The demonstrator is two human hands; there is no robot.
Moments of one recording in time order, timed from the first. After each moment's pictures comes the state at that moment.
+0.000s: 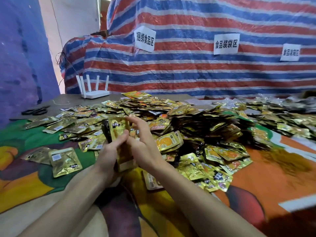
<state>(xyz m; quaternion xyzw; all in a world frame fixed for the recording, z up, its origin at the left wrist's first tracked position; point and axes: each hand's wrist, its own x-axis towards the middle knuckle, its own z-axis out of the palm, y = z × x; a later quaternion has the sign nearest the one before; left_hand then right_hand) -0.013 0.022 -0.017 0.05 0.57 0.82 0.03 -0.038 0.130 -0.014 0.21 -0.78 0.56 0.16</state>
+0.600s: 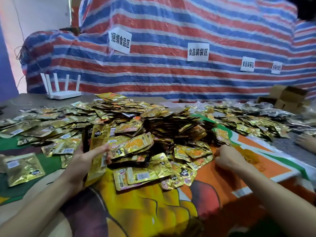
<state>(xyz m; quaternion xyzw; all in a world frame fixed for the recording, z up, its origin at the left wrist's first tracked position) -0.037 0.020 -0.043 0.12 0.58 0.81 0.03 -0.004 0.441 -0.026 -0.24 -0.96 0.06 0.10</state>
